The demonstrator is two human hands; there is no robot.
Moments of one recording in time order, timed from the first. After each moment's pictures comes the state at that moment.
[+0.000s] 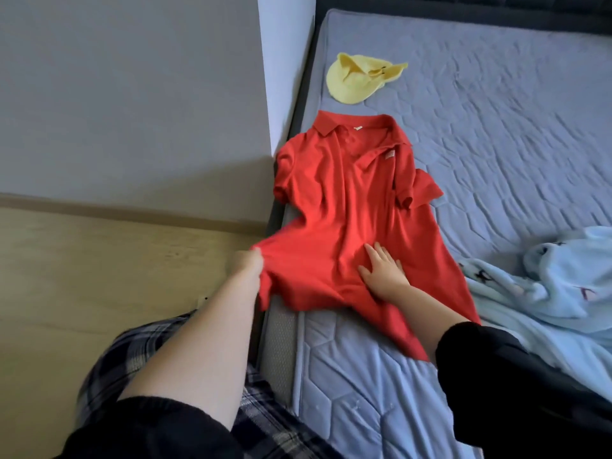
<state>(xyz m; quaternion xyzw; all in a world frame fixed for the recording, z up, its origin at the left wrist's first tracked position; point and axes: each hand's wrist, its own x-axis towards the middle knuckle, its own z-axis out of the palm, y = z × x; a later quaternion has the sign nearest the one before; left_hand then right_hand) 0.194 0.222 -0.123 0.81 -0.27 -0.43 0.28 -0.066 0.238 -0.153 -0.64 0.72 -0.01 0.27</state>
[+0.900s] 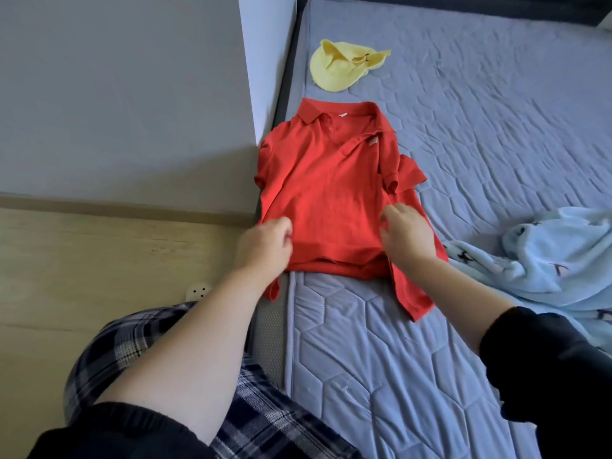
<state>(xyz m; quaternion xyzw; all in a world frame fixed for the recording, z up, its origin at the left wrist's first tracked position) 0.166 0.246 -0.081 0.60 -0.77 -0.09 0.20 -0.091 0.249 -0.081 -0.70 0.69 -0.19 -0.03</state>
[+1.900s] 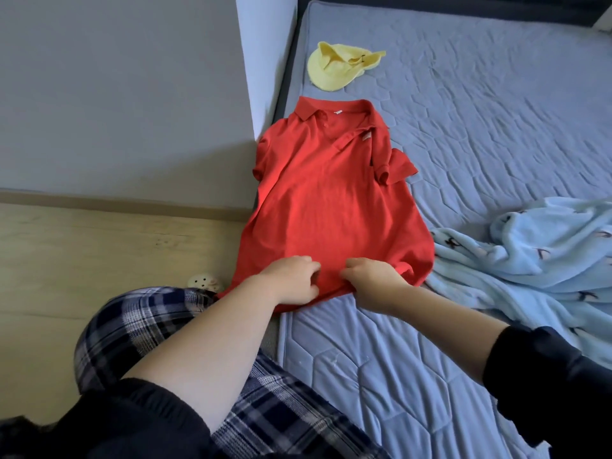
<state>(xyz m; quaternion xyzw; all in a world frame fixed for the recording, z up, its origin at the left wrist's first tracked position) 0.127 0.301 -0.083 0.46 -0.85 -0.24 -0.09 -0.059 0.331 -0.084 -0.83 0.54 0.09 0.09</state>
